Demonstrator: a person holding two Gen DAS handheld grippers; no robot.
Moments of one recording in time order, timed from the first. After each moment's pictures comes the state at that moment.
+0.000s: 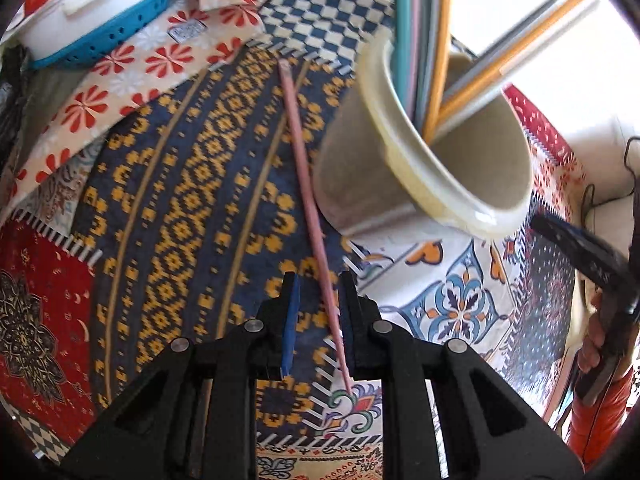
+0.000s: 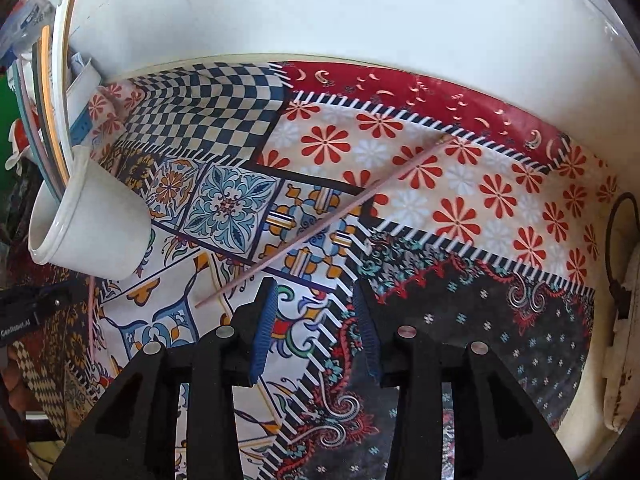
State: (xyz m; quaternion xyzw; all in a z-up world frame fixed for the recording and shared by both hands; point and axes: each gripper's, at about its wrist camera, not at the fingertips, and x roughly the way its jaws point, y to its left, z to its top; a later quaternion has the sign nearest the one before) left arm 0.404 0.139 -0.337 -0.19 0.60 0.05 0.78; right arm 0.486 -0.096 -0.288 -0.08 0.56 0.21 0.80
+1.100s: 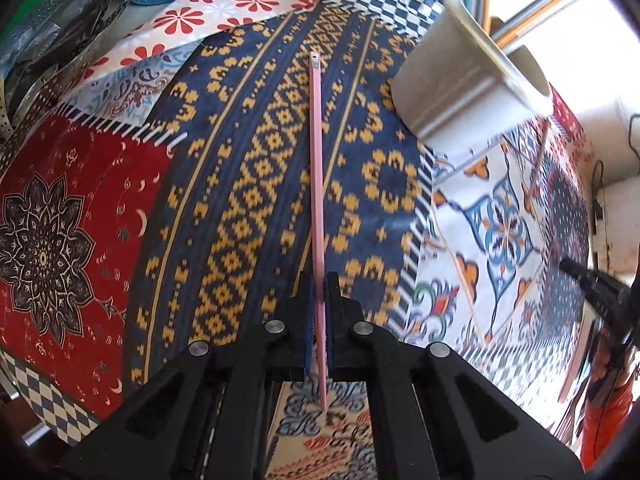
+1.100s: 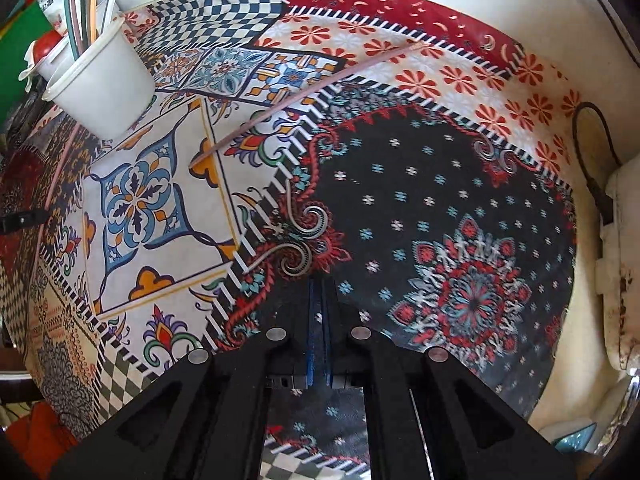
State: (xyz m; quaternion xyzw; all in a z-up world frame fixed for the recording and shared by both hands) left arm 0.313 0.168 -0.350 -0.20 0.61 0.06 0.77; right arm 0.369 -0.164 -0.299 -0.12 0.58 0.19 0.78
